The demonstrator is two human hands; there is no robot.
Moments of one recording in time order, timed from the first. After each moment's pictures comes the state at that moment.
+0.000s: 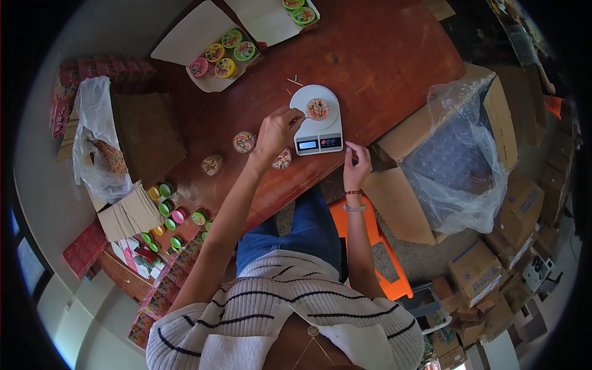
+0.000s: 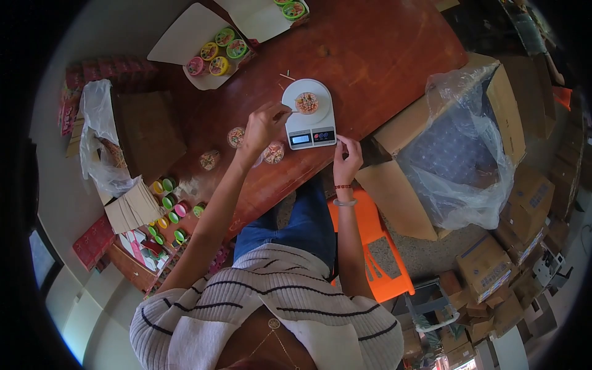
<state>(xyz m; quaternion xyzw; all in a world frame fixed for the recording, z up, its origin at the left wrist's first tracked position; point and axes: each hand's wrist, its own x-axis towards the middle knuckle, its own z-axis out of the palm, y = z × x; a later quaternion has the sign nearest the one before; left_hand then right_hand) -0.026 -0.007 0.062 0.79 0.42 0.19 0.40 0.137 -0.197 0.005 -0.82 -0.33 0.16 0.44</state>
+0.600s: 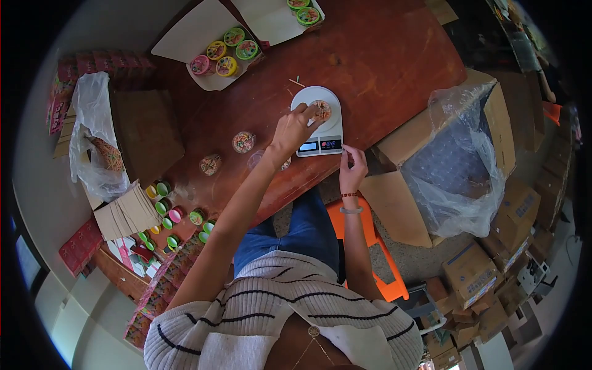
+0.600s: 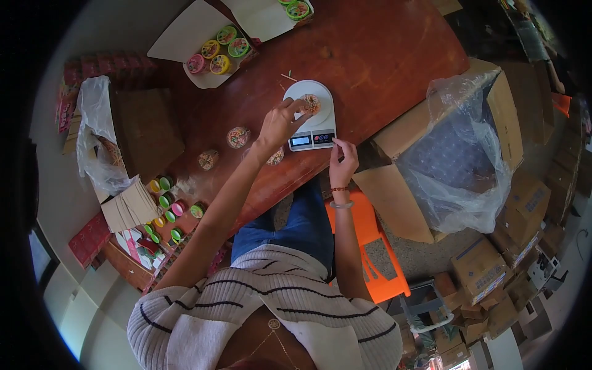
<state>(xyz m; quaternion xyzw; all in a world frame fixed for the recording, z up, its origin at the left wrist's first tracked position) 0.005 -0.013 0.040 0.83 0.40 0.17 0.35 0.129 -0.195 -0.005 -0.81 -0.35 0.17 0.44</state>
